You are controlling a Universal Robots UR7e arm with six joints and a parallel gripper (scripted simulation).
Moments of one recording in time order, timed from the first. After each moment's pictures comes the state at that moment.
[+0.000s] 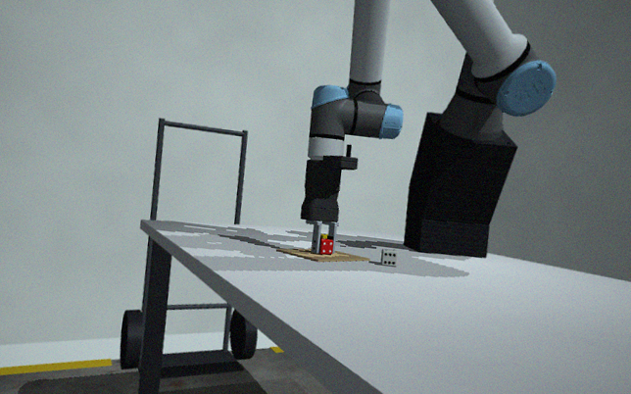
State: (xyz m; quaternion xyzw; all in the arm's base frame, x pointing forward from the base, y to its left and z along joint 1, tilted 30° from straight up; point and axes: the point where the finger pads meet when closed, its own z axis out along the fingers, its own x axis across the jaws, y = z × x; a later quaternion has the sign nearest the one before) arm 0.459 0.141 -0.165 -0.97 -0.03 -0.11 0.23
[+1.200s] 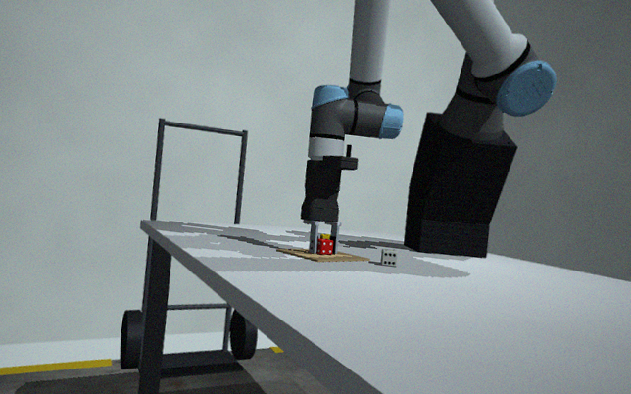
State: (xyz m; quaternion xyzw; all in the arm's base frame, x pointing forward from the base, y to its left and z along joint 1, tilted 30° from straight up) arm 0.459 0.141 -0.165 -0.97 -0.03 -0.11 0.23
